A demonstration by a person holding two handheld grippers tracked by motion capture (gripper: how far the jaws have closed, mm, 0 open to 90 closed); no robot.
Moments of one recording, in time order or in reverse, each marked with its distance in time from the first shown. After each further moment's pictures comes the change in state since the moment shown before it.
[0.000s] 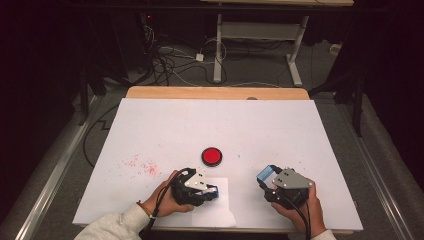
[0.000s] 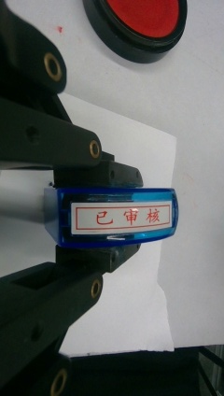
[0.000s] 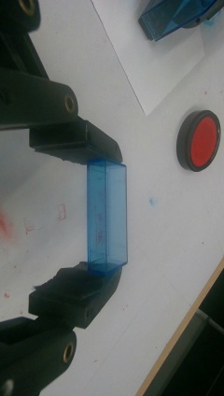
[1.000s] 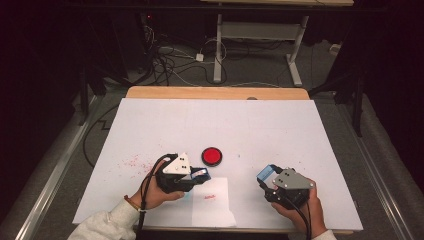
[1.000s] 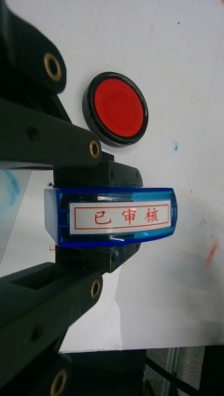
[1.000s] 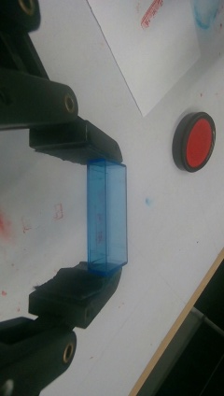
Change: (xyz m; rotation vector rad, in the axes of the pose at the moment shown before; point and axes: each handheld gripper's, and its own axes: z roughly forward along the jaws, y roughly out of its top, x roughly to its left) left arm 0.016 0.000 -0.052 -0.173 0.106 -0.082; right arm 0.000 0.002 -0.003 -0.013 -0.002 -0.005
